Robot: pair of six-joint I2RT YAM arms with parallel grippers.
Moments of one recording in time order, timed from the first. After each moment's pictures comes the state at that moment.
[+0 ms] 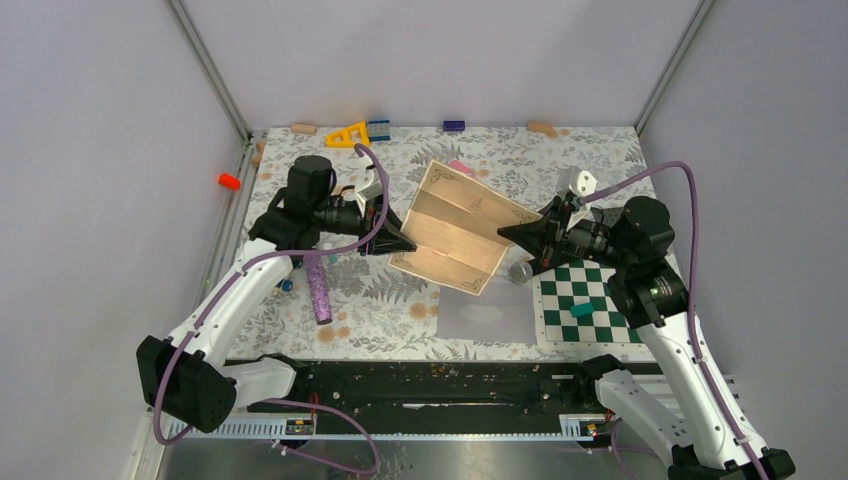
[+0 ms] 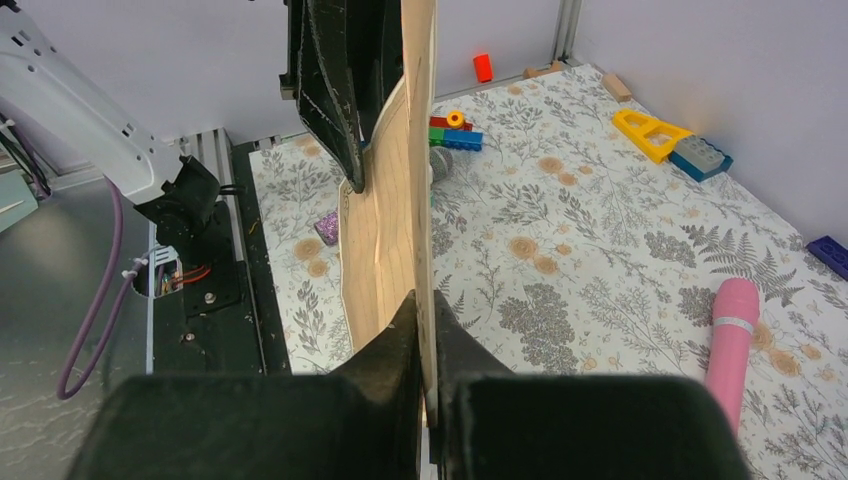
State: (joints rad) left arm -0.39 1.20 1.10 -0.37 1.18 0.18; right arm 0.31 0.79 0.96 -0.20 -0.87 0.02
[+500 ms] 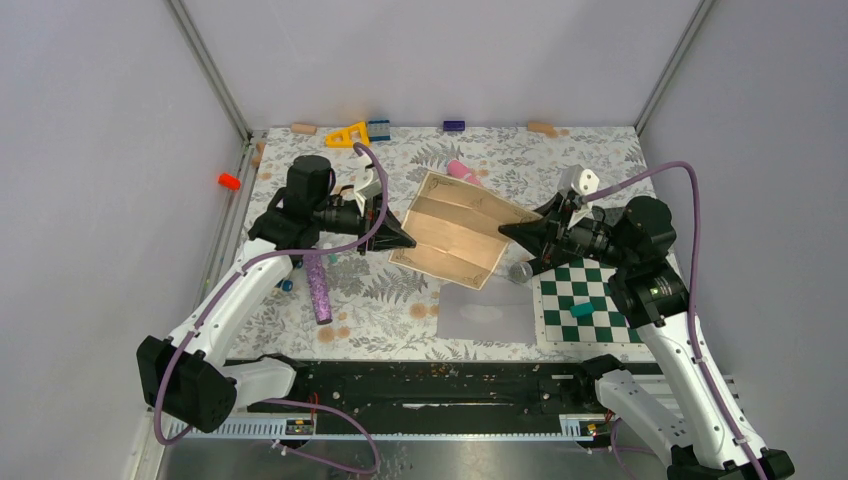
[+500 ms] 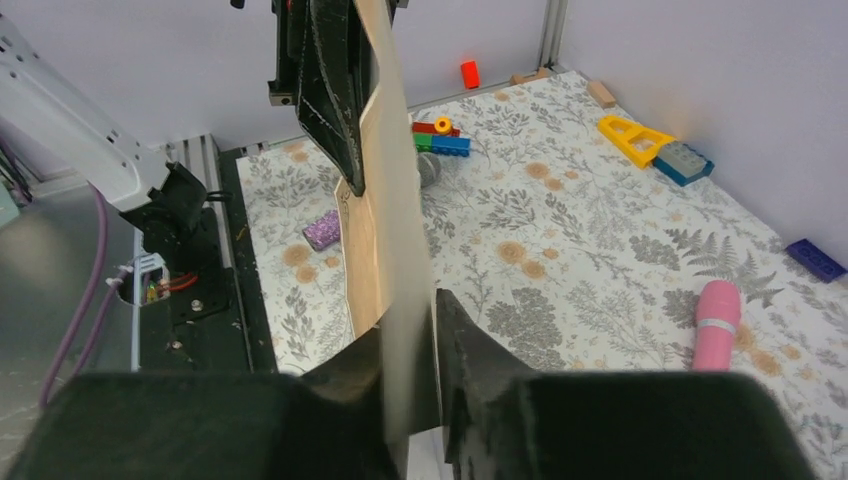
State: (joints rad) left arm -0.39 1.20 1.10 -0.36 1.18 0.17; right arm 0.30 0.79 0.96 -0.18 -0.86 0.02
